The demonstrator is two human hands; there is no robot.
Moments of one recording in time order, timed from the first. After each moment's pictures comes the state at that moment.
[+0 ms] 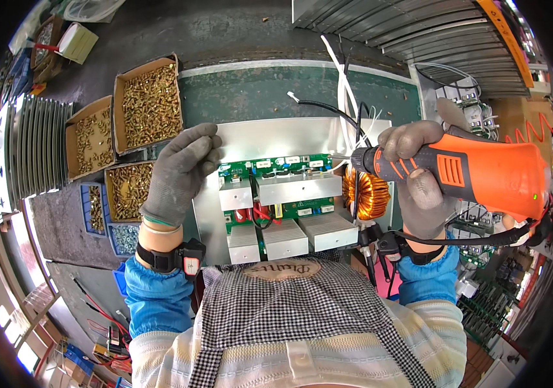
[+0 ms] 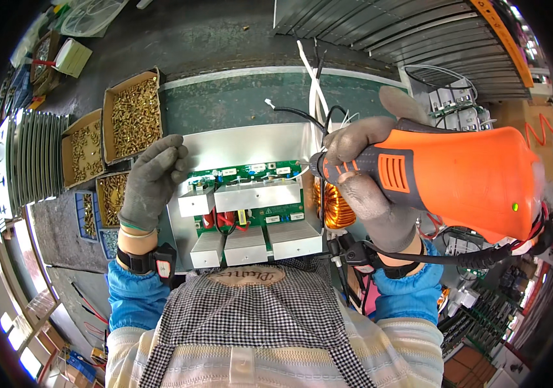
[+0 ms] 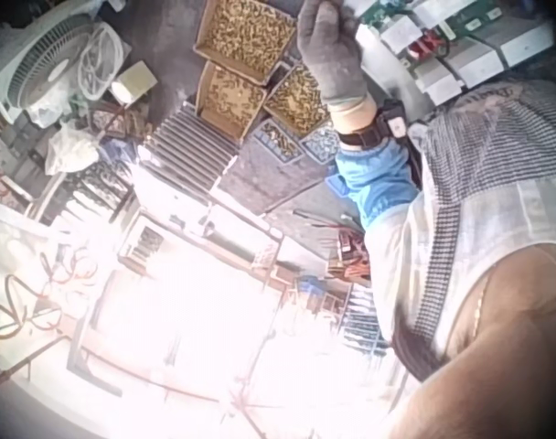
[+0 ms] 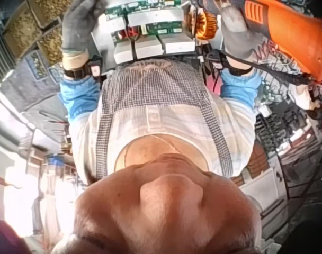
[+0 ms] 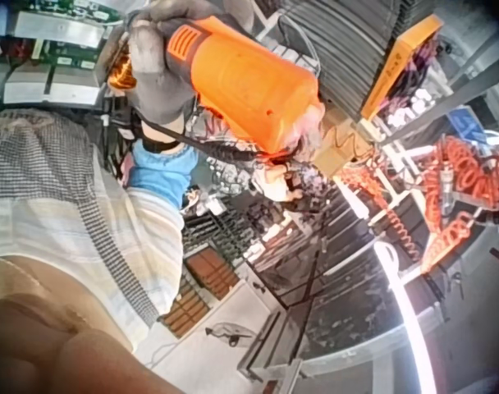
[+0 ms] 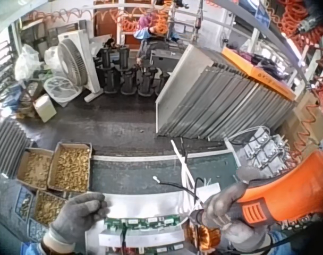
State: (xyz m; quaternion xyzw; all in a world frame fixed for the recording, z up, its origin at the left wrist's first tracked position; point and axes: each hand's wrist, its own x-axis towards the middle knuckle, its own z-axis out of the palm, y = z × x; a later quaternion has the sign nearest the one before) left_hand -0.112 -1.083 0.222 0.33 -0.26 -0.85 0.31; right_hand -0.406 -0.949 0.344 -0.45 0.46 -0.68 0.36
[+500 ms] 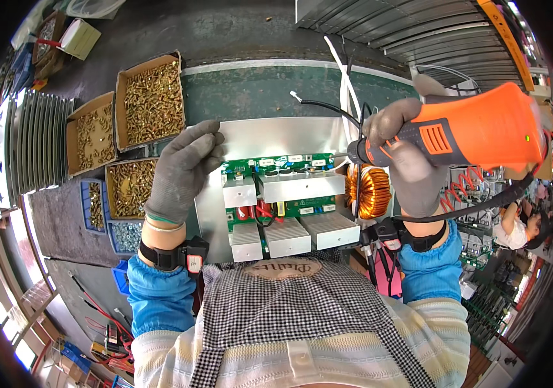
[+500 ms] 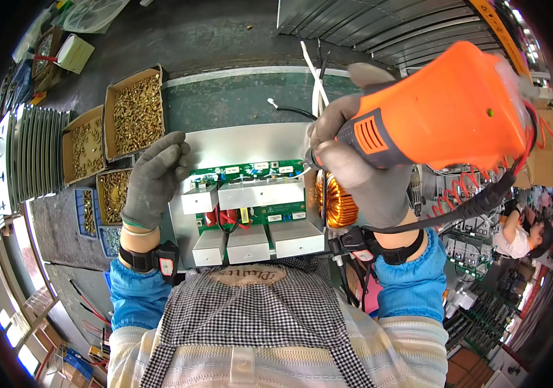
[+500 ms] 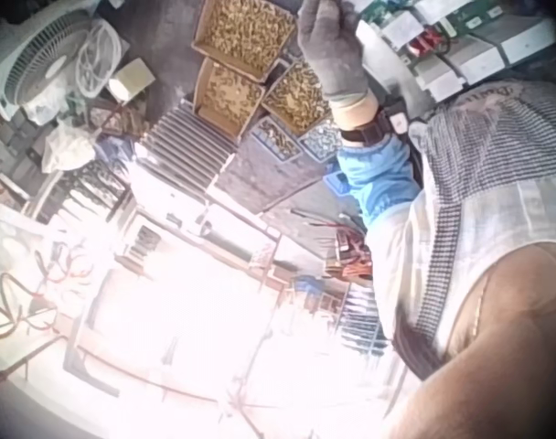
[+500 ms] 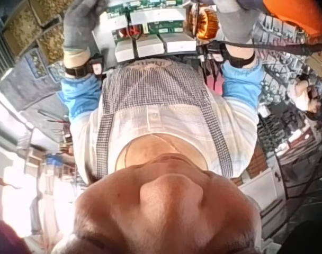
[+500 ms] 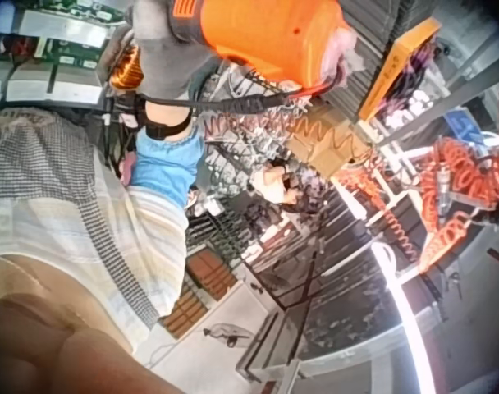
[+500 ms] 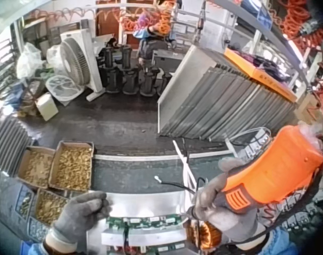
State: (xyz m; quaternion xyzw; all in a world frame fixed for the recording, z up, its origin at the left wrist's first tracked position) left_hand -0.116 -1.077 0.228 0.36 -0.26 -0.83 0.33; right_hand -0.407 -0.970 0.338 -0.44 0.45 -0.65 0.41
